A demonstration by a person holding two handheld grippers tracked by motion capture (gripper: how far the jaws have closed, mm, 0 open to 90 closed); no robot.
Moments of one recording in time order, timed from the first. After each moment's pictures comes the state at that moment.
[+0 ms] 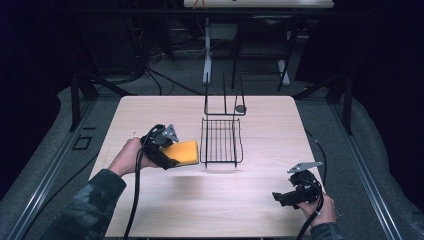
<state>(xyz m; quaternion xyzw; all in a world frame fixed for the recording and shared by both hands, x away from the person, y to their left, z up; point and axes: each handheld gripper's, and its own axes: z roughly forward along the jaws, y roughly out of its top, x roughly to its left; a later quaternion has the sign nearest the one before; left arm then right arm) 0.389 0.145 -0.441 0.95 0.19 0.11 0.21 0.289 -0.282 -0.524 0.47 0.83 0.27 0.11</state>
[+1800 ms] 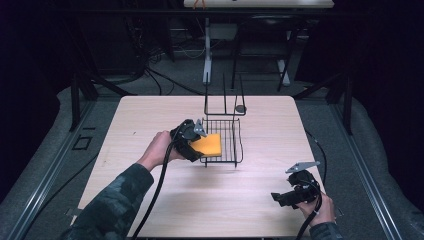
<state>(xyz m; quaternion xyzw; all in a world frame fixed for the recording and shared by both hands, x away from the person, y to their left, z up) 0.414 0.075 -0.456 0.95 0.16 0.15 0.22 0.290 -0.279 -0.525 0.46 0.84 0.27 0.11</state>
